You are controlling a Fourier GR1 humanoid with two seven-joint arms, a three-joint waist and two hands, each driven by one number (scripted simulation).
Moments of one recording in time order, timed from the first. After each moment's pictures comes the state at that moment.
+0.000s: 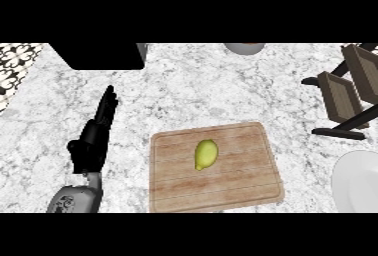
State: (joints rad) left arm -0.14 0.04 -0.07 -1.55 -0.15 0.17 0.05; right arm -1.14 -0.43 -0.43 -1.89 1.31 1.31 0.54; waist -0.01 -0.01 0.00
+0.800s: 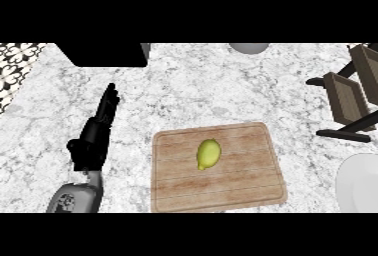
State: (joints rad) left arm -0.15 0.04 -0.07 -1.55 -0.15 0.16 0.04; right arm -1.40 -0.53 -0.55 -1.43 1.29 1.14 0.60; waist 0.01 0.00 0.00
